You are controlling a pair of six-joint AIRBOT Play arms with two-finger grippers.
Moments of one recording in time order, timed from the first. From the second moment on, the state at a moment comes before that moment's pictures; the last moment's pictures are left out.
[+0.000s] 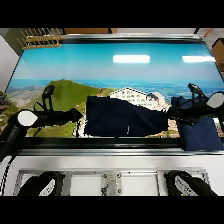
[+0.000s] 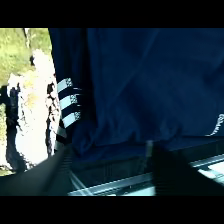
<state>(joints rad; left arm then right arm) -0.09 -0.85 0.73 1.05 -0.99 -1.54 -0.22 -1.05 0.95 -1.25 1.32 1.55</state>
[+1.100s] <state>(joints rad) -0.34 -0.95 0.74 1.04 -0.97 -1.61 -0.55 -1.53 0.89 -0.83 1.26 0.99</state>
